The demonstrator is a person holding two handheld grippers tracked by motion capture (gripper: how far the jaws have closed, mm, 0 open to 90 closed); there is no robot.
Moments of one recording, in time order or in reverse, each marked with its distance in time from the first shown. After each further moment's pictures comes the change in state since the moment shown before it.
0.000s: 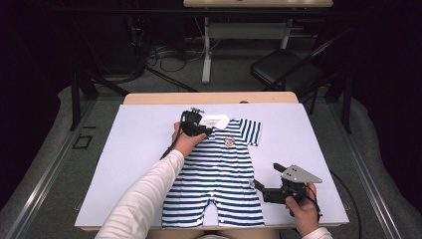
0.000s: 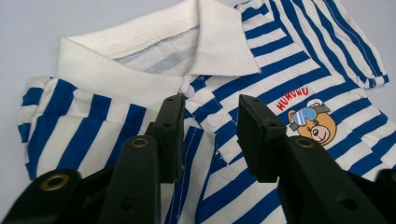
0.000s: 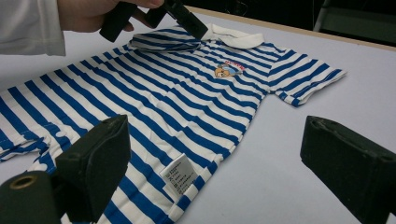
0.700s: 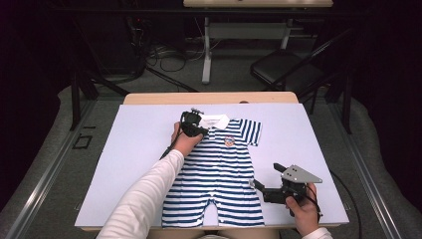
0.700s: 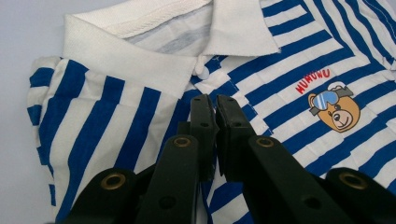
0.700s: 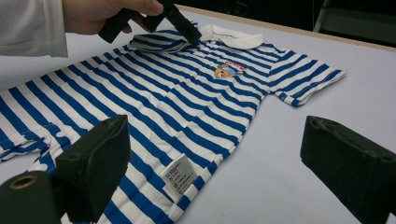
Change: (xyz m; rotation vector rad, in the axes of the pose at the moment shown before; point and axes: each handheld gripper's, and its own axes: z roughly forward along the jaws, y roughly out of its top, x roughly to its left) left arm 0.005 -0.002 0.005 0.074 0.017 0.012; right arm 0.000 0.000 0.000 -0.004 0.002 -0.005
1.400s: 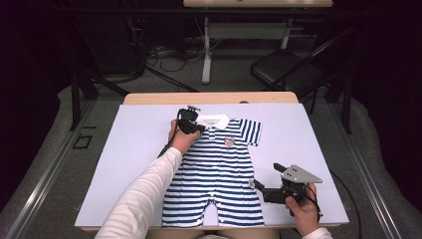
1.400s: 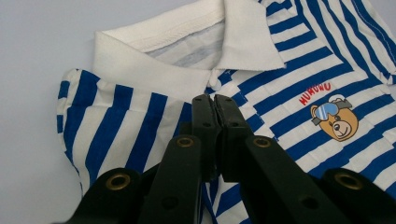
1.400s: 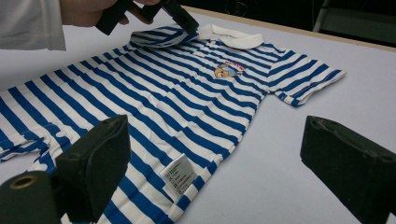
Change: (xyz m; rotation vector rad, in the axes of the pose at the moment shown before) left arm 0.006 0.004 -0.010 -0.028 0.014 -0.019; right arm 0.000 0.000 0.000 0.000 -0.001 0.000
